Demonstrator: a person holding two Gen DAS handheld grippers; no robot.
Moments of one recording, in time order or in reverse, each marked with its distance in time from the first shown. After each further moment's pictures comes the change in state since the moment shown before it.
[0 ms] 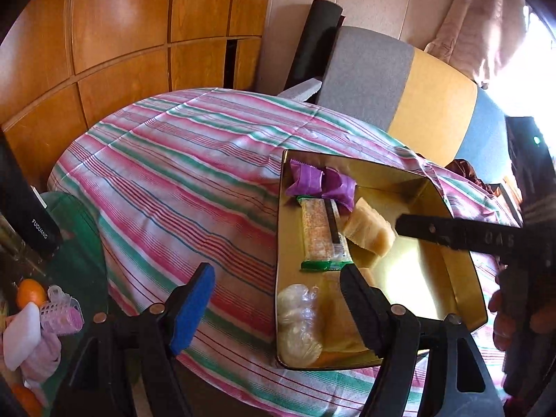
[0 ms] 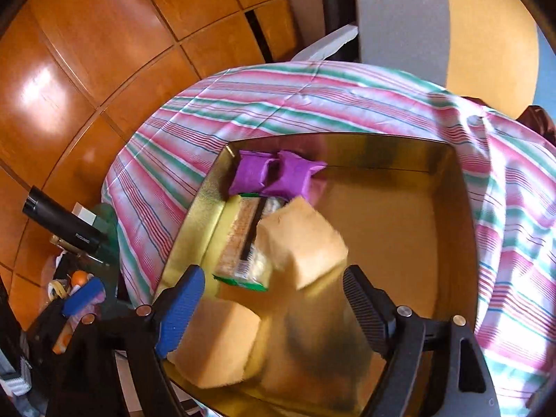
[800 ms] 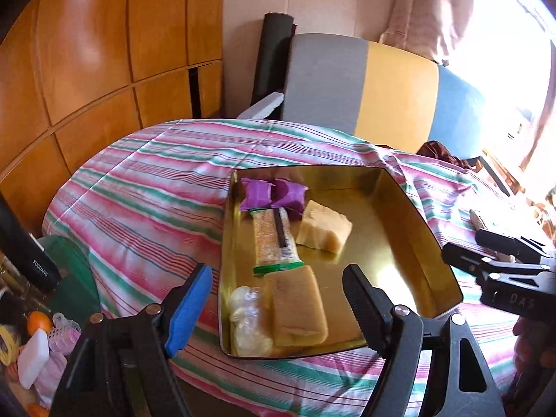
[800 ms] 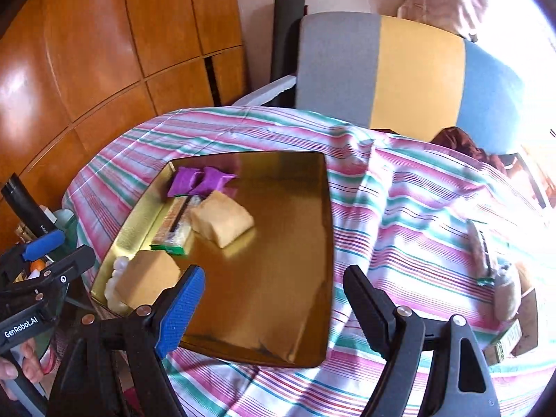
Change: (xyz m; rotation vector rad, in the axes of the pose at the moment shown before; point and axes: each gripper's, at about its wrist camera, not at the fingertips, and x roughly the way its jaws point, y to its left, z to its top) left arm -0.029 -0.060 -0.008 0.173 -0.062 -0.030; right arm -0.094 -0.049 -0.074 0.014 -0.218 -0.248
